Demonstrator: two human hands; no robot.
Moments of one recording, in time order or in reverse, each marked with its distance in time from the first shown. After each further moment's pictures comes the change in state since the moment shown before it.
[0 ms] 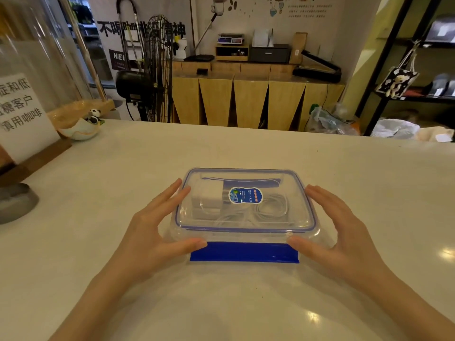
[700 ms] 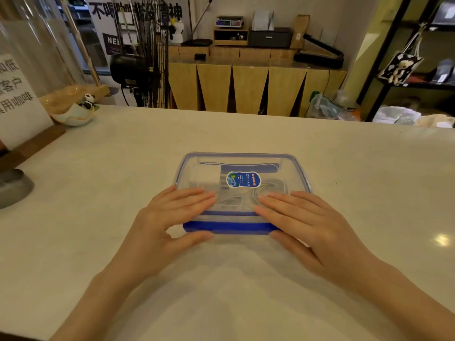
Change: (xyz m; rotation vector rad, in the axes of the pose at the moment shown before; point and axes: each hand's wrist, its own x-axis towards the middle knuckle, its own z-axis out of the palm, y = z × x) left_hand -0.011 0.012 0.013 0.096 -0.007 0.328; right_hand -0.004 -0.016 0.013 -0.410 -0.110 -0.619
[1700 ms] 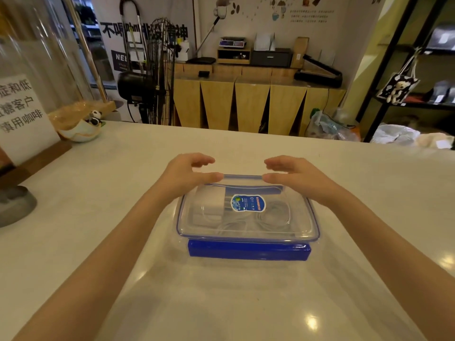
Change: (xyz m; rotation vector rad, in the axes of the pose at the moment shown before) left_hand 0.119 -0.040 0.002 -0.088 -0.116 -0.580; right_hand 0.104 0.079 0.007 0.597 -0.270 0.726
